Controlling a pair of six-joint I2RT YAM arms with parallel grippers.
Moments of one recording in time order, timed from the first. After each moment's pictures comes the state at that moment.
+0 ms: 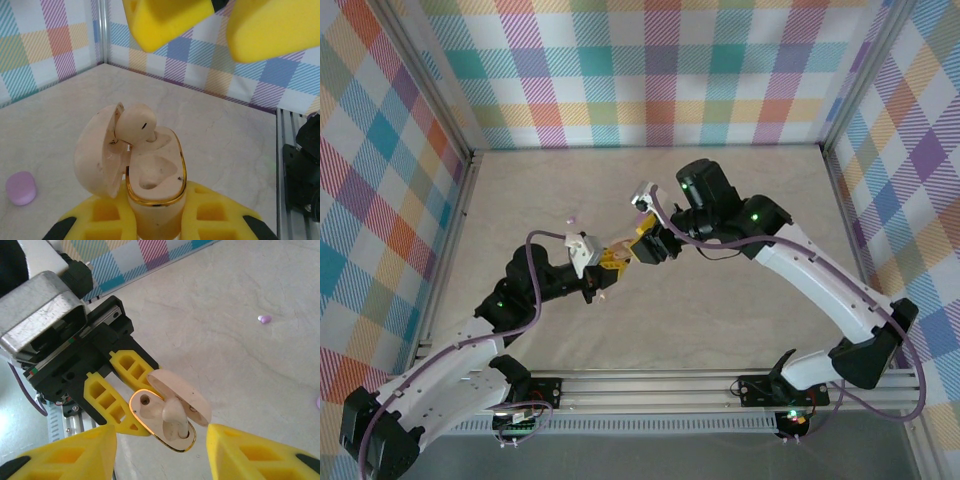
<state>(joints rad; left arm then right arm) -0.62 0.82 0.57 0.08 0.49 0.01 0.81 1.41 1.58 -0.87 -0.46 -0.12</state>
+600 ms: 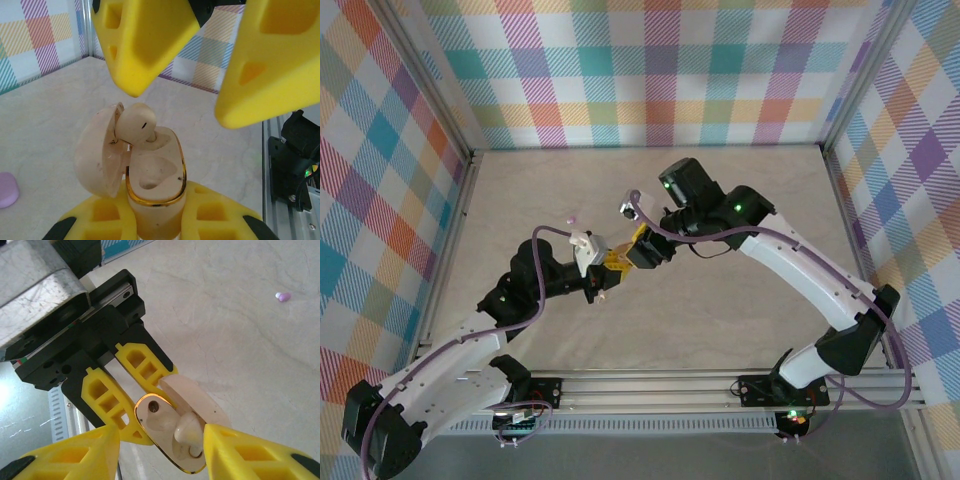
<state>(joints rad) -0.62 0.86 0.60 0.05 0.54 0.02 0.85 1.51 1.68 -1.01 -0.44 -0.19</state>
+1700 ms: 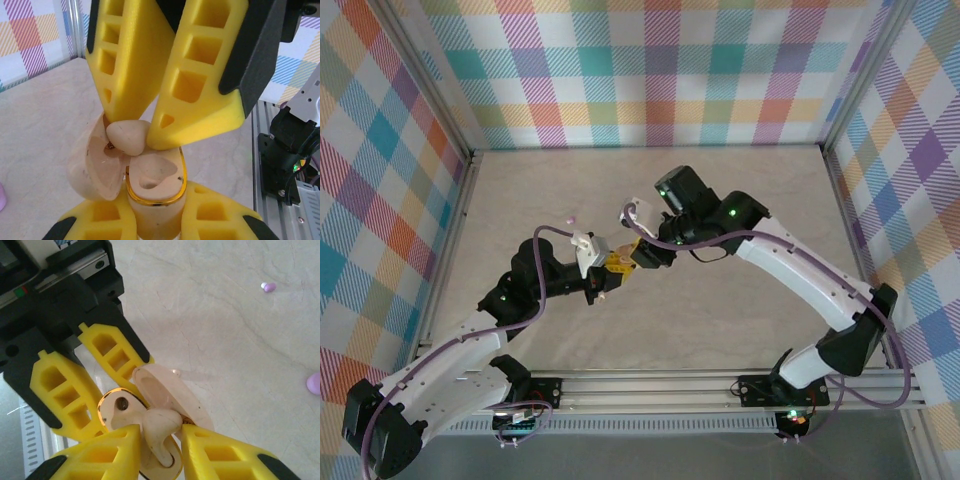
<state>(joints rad) -0.62 0.87 0.61 0.05 0.59 0.03 0.85 1.49 1.61 -0.99 -0.36 -0.26</state>
